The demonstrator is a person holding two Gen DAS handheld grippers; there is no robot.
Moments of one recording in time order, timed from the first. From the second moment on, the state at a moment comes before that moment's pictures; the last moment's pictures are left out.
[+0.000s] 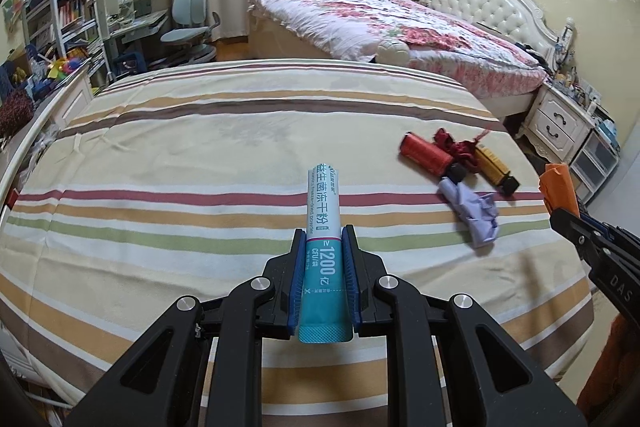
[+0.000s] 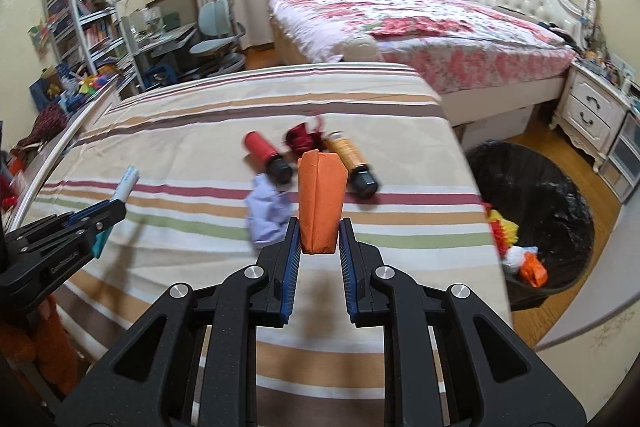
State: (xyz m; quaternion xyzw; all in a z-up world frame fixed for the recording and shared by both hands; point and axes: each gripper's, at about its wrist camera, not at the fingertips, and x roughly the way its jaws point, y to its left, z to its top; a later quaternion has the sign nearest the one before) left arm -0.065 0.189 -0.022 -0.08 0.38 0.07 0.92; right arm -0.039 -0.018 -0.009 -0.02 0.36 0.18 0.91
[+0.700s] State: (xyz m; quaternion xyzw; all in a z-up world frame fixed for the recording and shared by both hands) left arm 0.007 0.032 0.002 -0.01 0.36 -0.07 0.93; right arm 0.011 -0.148 -0.009 0.03 0.34 0.04 0.94
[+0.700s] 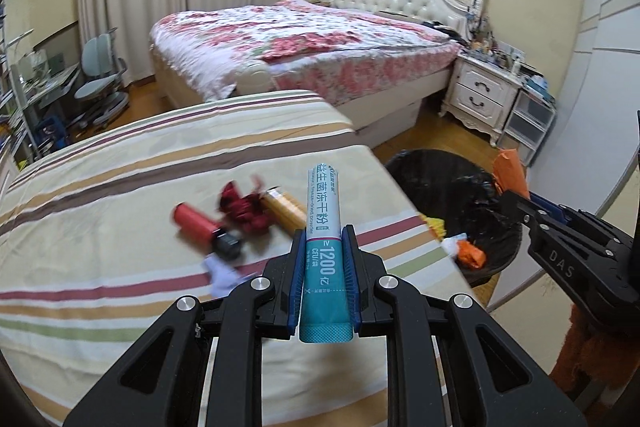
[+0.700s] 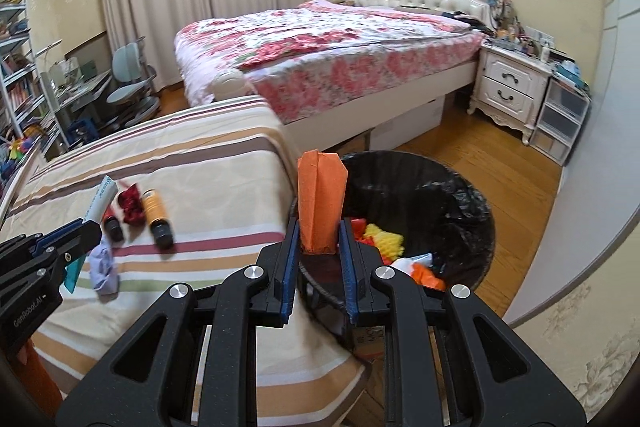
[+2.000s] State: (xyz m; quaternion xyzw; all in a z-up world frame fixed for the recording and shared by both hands) left arm 0.105 -0.080 -0.037 0.05 0.40 -0.09 0.91; right arm 0.074 -0.227 -0.040 0.07 0.35 -0.04 0.93
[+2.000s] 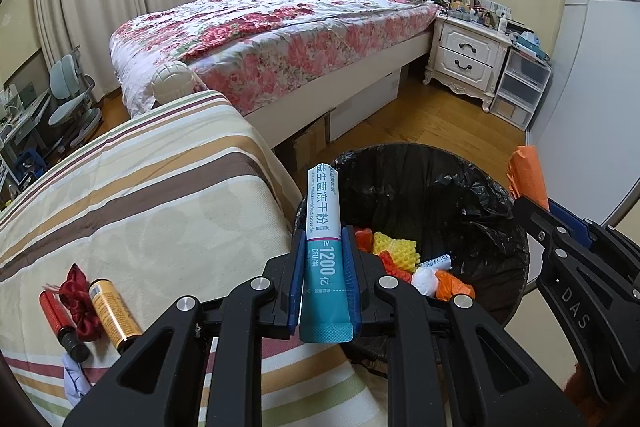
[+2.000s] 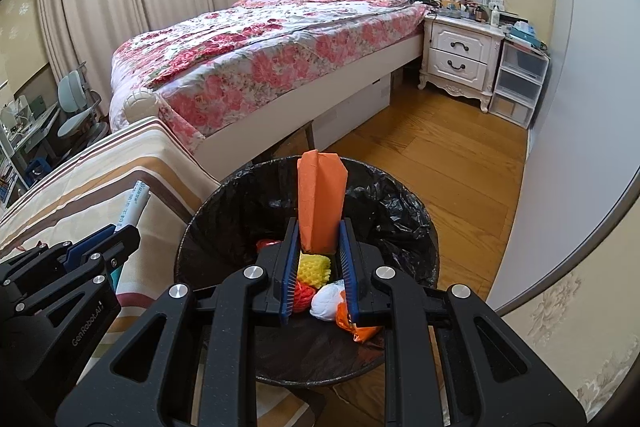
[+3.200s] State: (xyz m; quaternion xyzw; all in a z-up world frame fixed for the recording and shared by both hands) left arm 0.084 -0.070 -0.025 0.06 0.38 -0.05 0.92; right arm 0.061 -0.231 -0.036 0.07 0.35 -0.07 0.93
